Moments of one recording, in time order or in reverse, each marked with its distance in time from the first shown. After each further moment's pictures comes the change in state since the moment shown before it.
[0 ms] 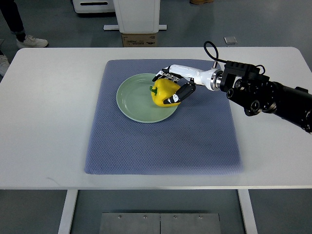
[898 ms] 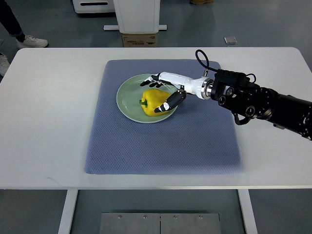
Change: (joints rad) left arm 0.001 0.000 0.000 0.000 0.000 0.000 0.000; right arm -0.020 0.000 0.070 0.080 0.001 -0.005 -0.024
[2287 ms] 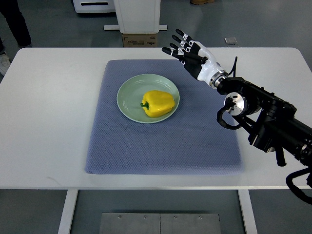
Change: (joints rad) left arm -0.001 0.000 0.000 0.000 0.000 0.000 0.000; right arm -0.284 0.000 0.930 -0.013 0.451 0.080 -0.236
